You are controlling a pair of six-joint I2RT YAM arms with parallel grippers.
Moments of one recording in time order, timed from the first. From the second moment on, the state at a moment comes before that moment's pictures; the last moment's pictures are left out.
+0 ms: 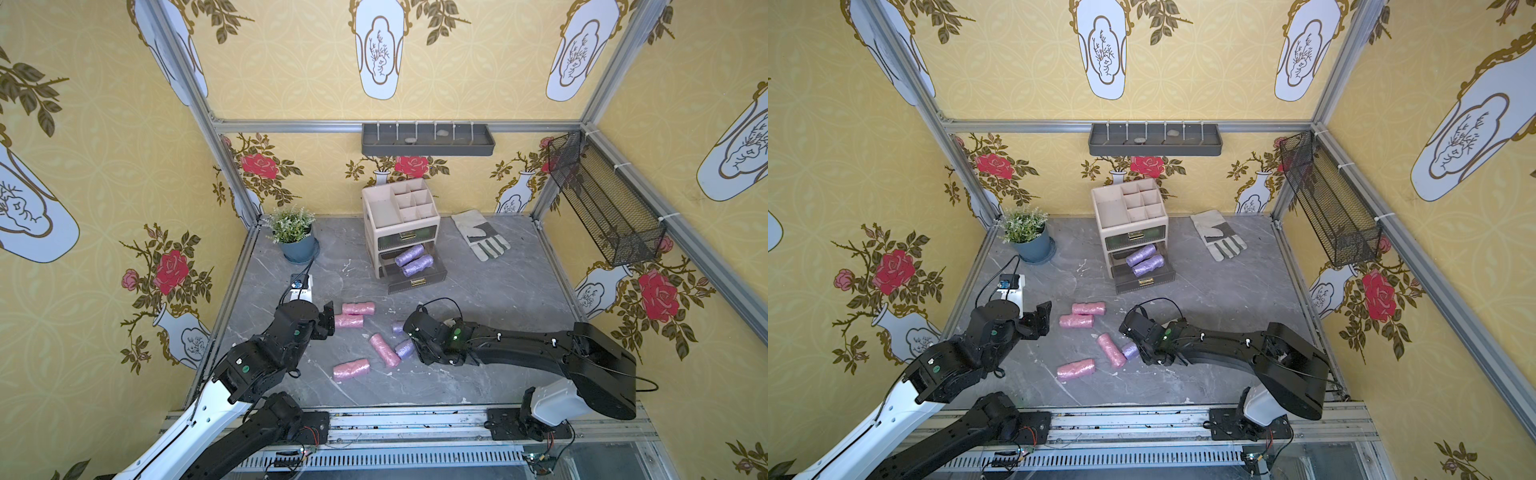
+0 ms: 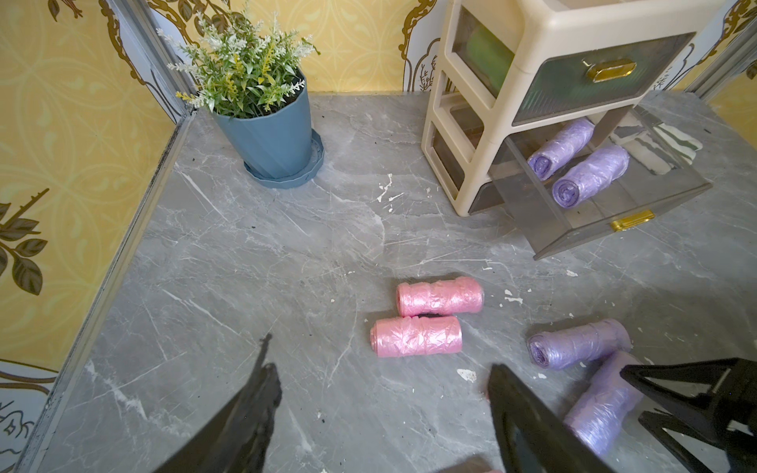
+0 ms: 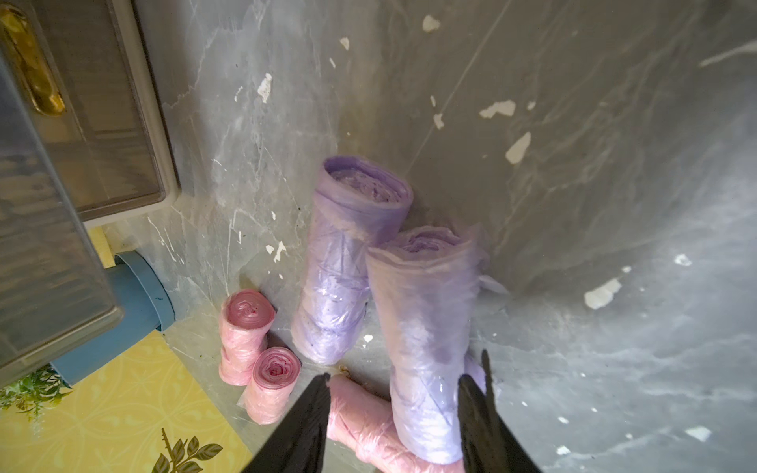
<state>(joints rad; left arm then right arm) -0.74 0.66 0.82 -0.80 -0.52 -0.42 1.16 1.50 0.80 -0.35 0.26 2.06</state>
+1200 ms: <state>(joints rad) -0.74 0.65 0.82 -0.79 -0.52 -0.43 1.15 1.41 0.73 -0.31 0.21 2.08</state>
